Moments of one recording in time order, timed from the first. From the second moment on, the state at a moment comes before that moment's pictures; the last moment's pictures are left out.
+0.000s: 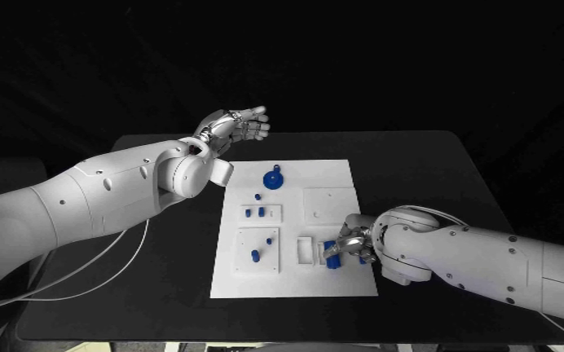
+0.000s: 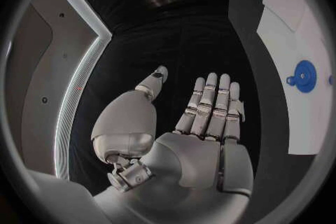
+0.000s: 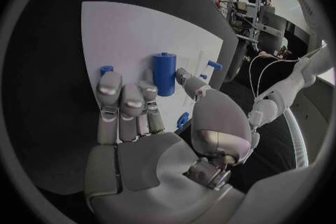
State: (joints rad) left arm 1.22 -0.69 -0.07 1.20 -0.09 -0.15 0.34; left_hand 0.85 -0.05 0.39 -0.16 0.06 0.72 0.19 0.29 0.47 0.98 0.18 0.08 0.07 0.71 0.19 0.43 0.36 0.02 0.41 0.09 0.42 1.26; right arm 1.09 -0.70 -0.20 1.49 -1.10 -0.07 -0.57; right_hand 0.78 -0.17 0.67 -0.09 0.06 0.97 0.10 0.31 0.64 1.14 -0.02 1.15 1.08 1.29 -0.12 1.32 0.91 0.18 1.30 -0.10 1.03 1.31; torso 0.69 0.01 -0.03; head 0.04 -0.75
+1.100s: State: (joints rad) left arm 1.22 -0.69 -0.07 1.20 -0.09 -0.15 0.34; left_hand 0.85 -0.05 0.39 -0.16 0.06 0.72 0.19 0.29 0.47 0.98 0.18 0.08 0.07 0.71 0.19 0.43 0.36 0.02 0.41 0.09 0.42 1.27; right arm 1.18 -0.69 -0.14 1.41 -1.04 -0.09 -0.57; right_hand 0.78 -0.17 0.68 -0.10 0.07 0.97 0.09 0.30 0.59 1.14 -0.02 1.15 1.08 1.29 -0.12 1.32 0.91 0.18 1.30 -0.09 1.03 1.31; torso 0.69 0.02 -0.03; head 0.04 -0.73
